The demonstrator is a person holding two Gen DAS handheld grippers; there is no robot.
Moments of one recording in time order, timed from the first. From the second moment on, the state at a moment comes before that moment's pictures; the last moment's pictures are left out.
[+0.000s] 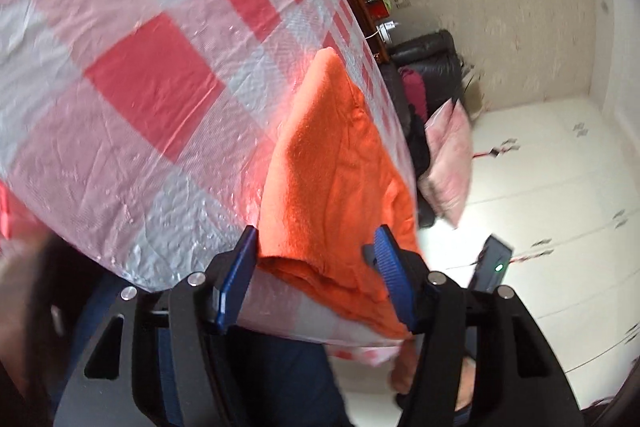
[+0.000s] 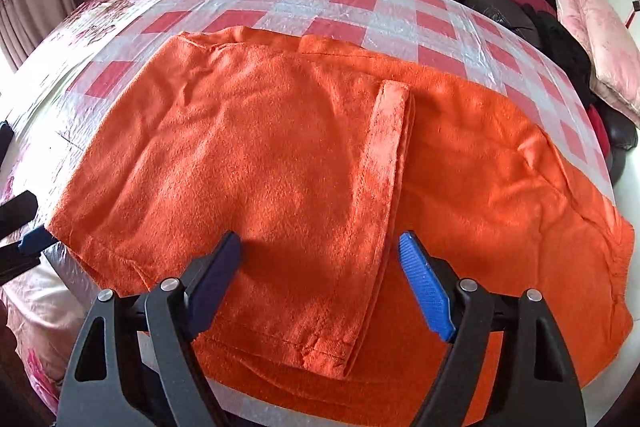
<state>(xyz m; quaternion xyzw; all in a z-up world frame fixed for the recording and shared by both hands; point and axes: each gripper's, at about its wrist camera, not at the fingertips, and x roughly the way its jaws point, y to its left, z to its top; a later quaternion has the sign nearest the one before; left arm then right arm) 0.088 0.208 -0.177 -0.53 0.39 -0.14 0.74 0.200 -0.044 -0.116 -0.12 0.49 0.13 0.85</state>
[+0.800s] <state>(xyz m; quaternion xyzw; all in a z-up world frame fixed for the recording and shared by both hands) 0.119 0.193 -0.173 -0.51 0.43 -0.09 0.74 0.205 -0.051 -0.120 -0.10 0.51 0.13 0.84</state>
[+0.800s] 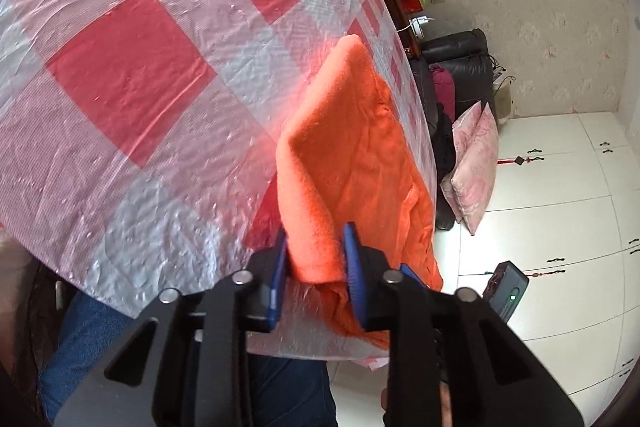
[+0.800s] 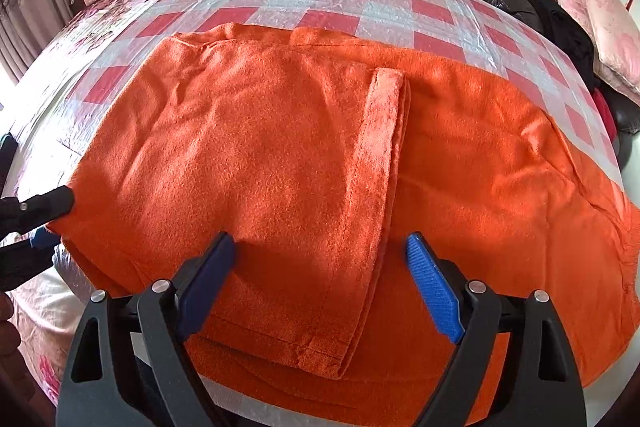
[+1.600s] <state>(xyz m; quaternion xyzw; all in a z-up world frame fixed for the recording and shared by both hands) 0.109 0.039 -0.084 0.06 0.35 0.03 0.93 0.271 0.070 -0.055 -0.10 0.59 0.28 0.75</state>
